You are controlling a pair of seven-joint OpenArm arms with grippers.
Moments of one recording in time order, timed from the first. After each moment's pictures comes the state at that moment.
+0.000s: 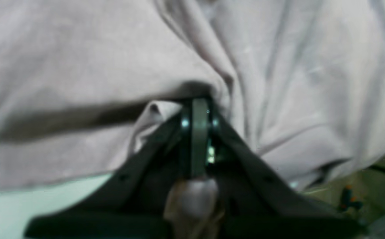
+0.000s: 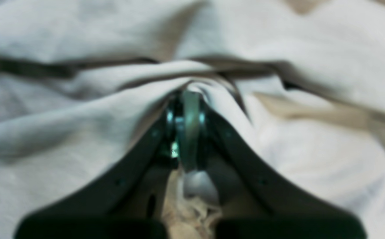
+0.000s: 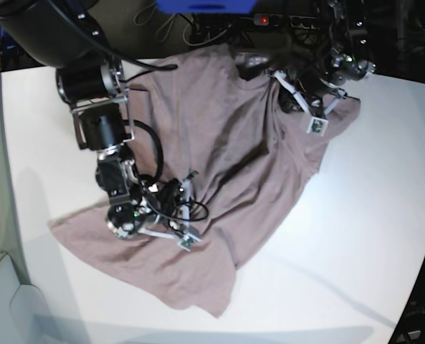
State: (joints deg) left arm 21.4 -1.8 -11.4 101.7 -15.5 -25.1 51.9; right arm 30.1 0.0 -9.7 52.8 -3.4 39.9 -46.9
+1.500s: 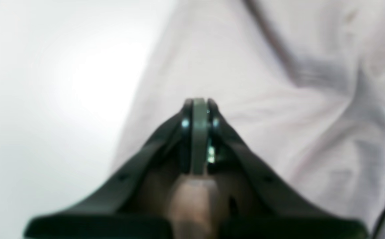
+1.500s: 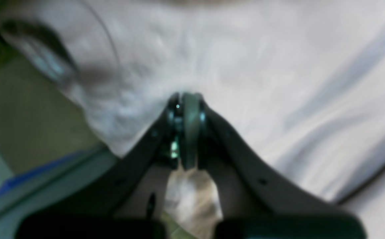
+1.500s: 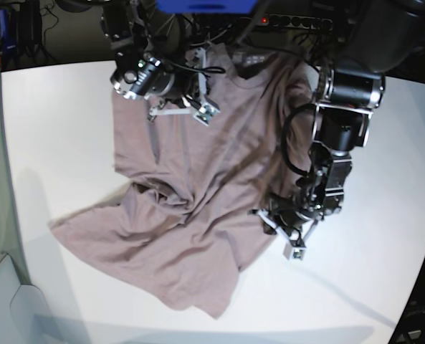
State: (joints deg) left arm -32.3 -6.4 8.2 32.8 -17.1 -17.2 18.7; right arm -14.8 -1.8 -12.2 100.5 -2.3 39.9 -57.2
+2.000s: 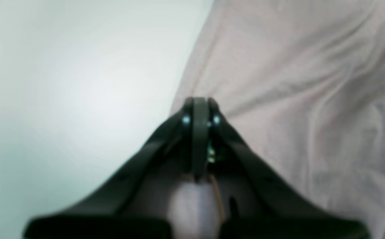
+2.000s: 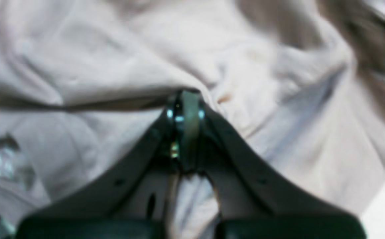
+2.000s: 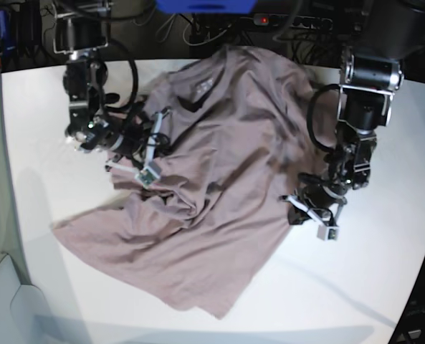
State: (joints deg) left arm -24.2 -14.5 7.9 32.6 -24.6 -22.1 8.0; right arm 2.0 6.0 1.1 79.4 3.5 41.6 -43.6
